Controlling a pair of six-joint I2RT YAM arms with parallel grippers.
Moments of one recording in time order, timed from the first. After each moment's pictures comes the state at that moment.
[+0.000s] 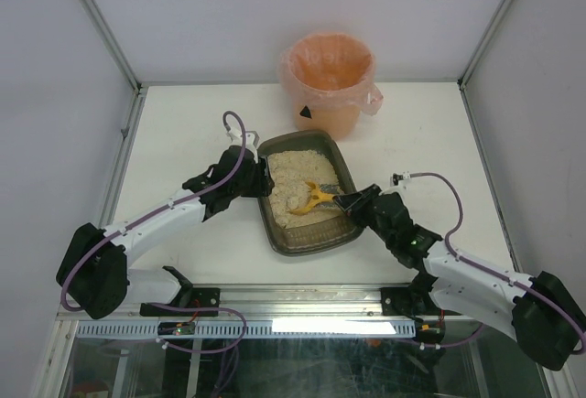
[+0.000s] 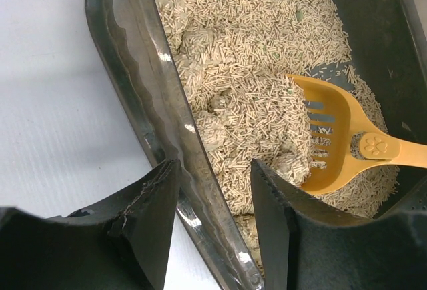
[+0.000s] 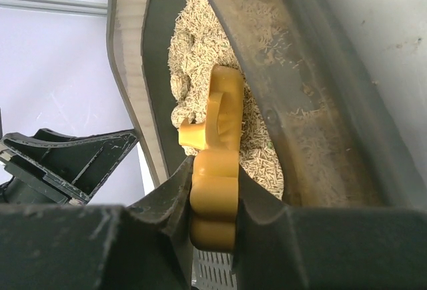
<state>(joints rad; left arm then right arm) -0.65 1.28 0.80 -0.19 -0.13 -0.53 0.76 0.88 0.29 0.16 0.25 1.32</state>
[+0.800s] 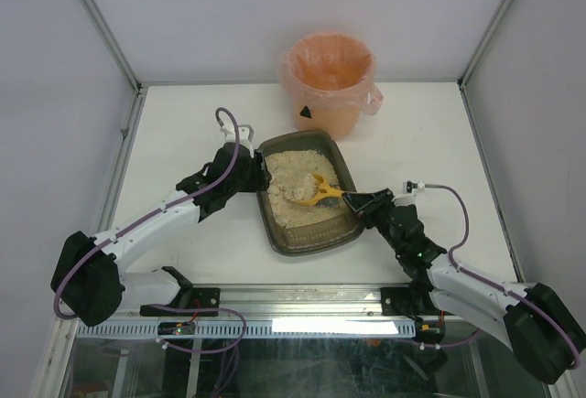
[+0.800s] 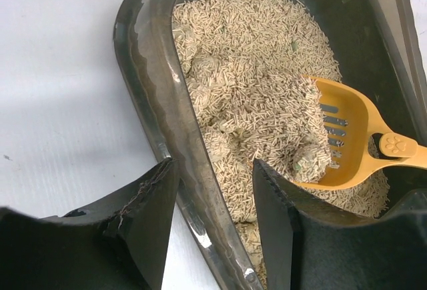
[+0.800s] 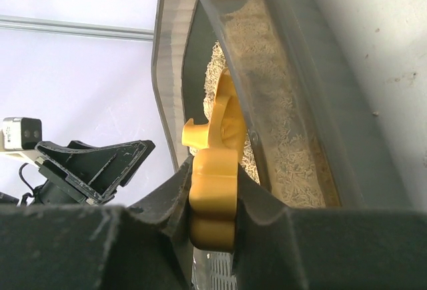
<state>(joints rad) -0.65 1.24 0.82 -0.21 -0.19 -0.53 0.66 0.81 0.09 0.48 0.20 1.35</state>
